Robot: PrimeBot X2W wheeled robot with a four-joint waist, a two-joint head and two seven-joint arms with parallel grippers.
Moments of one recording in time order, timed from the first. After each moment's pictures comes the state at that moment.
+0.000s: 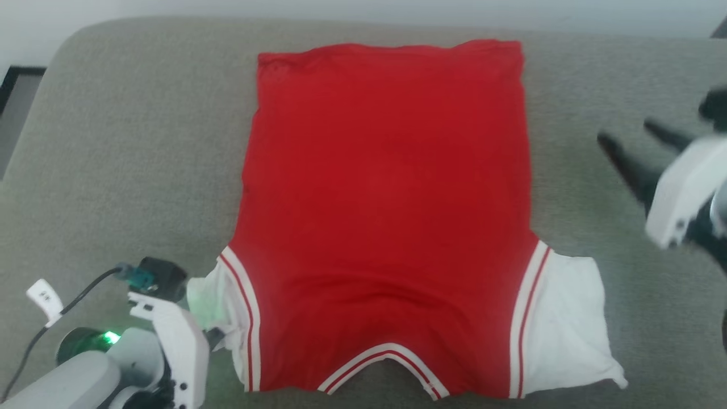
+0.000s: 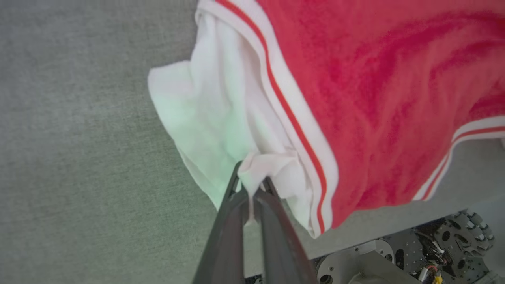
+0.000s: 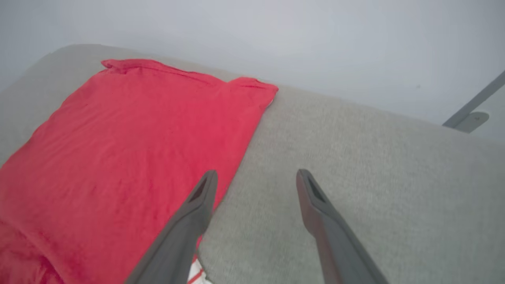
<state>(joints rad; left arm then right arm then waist) -0.42 0.86 -0.86 0.00 -1.13 0.23 0.40 -0.47 -0.42 0.05 -0.03 0.52 0.13 0.66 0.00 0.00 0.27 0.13</state>
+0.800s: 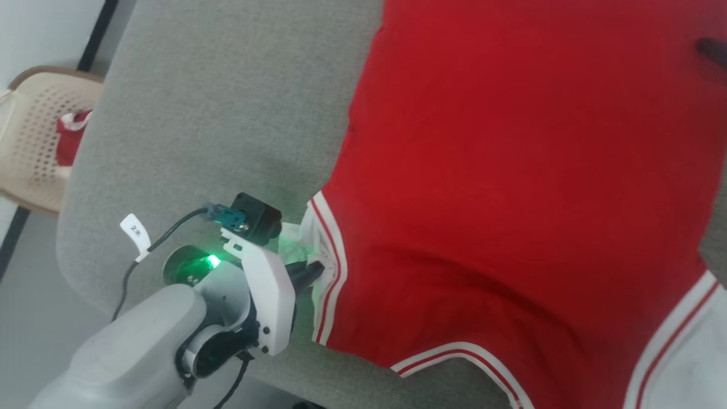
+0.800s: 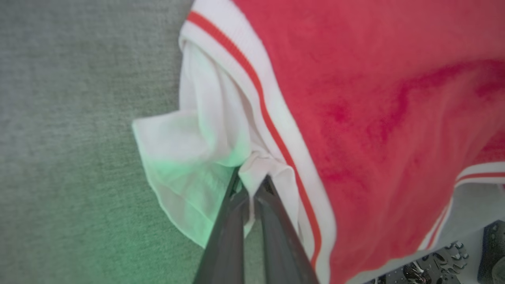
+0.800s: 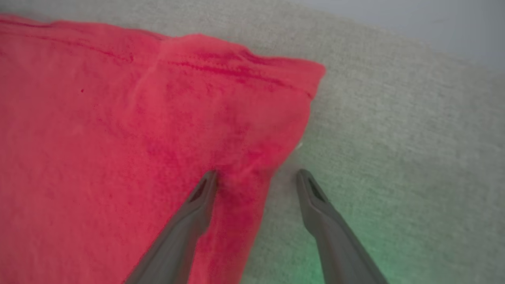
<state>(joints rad) -0.63 0.61 -0.91 0.14 -1.06 0.07 0.36 -1.13 -0.49 0.17 0.82 0.46 0.13 0.78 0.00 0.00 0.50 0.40</state>
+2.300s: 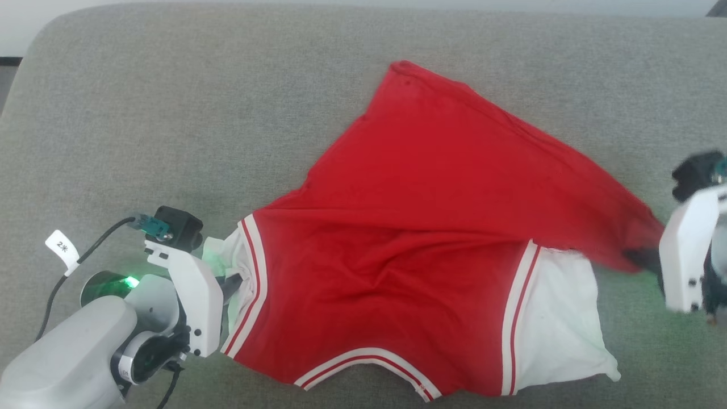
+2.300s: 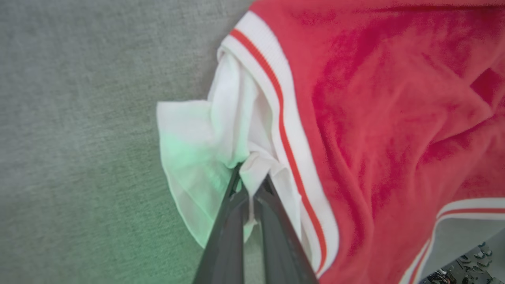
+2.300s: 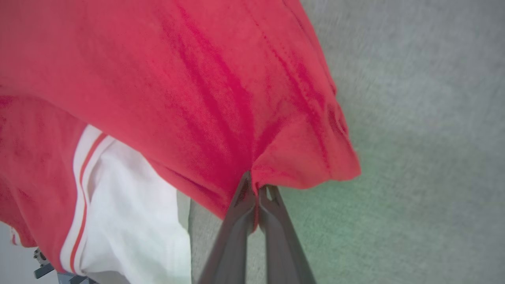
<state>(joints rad) -0.59 0.73 -0.88 0.23 -1.11 0.06 0.36 -0.42 -0.60 0.18 0.12 0.77 0.13 0.99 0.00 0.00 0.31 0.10</state>
